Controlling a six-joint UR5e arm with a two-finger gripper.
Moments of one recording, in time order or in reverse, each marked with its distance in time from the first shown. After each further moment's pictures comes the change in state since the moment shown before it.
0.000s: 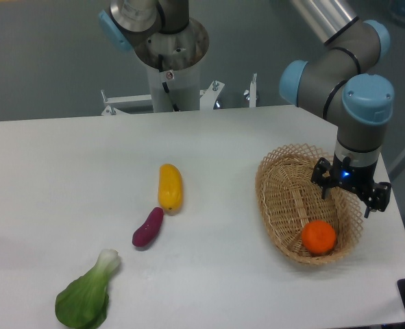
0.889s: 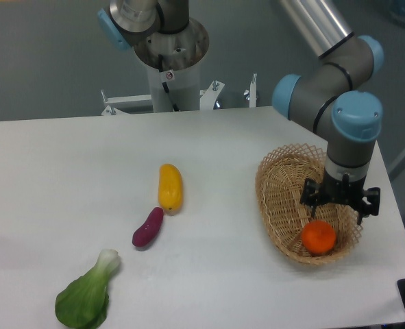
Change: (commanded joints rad) arm -0.077 -0.087 -0.002 0.112 0.003 -0.593
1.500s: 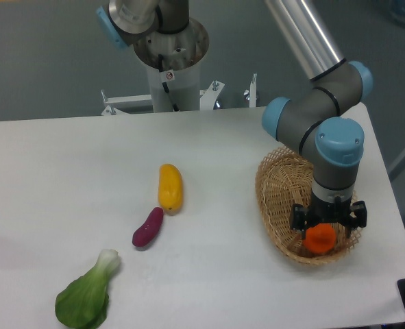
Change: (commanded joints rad) arm 0.000 -0.034 -0.005 0.008 0.028 -0.066
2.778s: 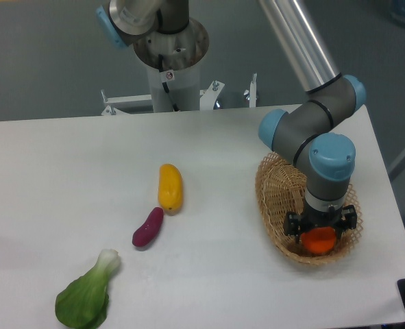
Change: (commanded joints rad) arm -0.012 -0.032 -0.035 0.057 0.008 -0.068
